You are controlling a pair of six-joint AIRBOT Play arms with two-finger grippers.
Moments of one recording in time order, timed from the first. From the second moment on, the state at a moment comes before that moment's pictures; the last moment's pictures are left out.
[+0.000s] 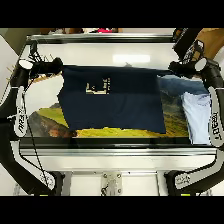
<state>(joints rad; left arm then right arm) 0.17 -1.89 1.79 0.85 -0.88 -1.39 -0.16 -1.72 1.64 -1.34 0.82 1.64</state>
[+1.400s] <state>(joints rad) 0.25 -1.36 1.13 1.10 -1.16 -1.44 -0.26 -1.03 0.84 -1.39 1.20 1.92</state>
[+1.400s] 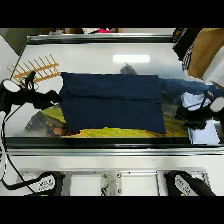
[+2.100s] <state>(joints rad) 0.25 -1.15 0.74 1.12 -1.02 -1.45 -0.11 -0.96 0.35 -1.10 0.64 2.16</state>
